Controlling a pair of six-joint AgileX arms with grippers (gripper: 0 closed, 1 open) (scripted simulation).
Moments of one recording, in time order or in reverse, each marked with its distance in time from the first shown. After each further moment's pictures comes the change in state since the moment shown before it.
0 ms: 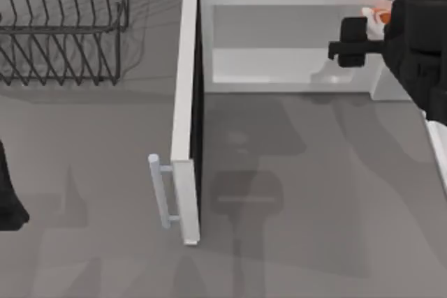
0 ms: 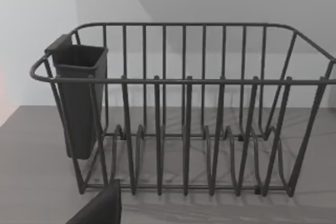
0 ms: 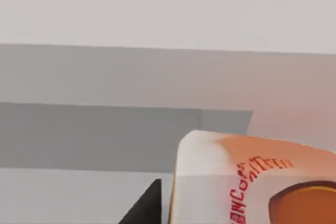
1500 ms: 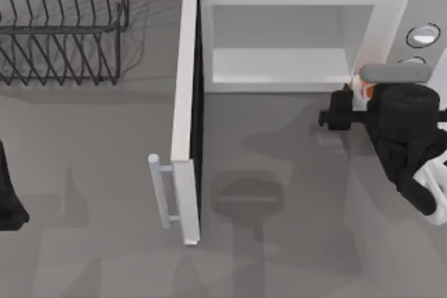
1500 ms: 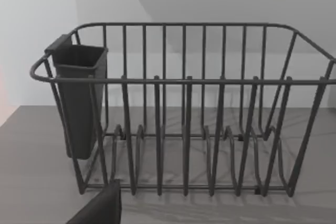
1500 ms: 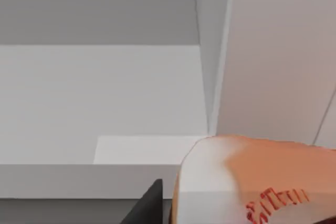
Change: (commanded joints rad) left arm 0.000 0.000 0.000 0.000 0.000 0.000; right arm -0.008 0.437 -0.195 0.653 0.013 0.007
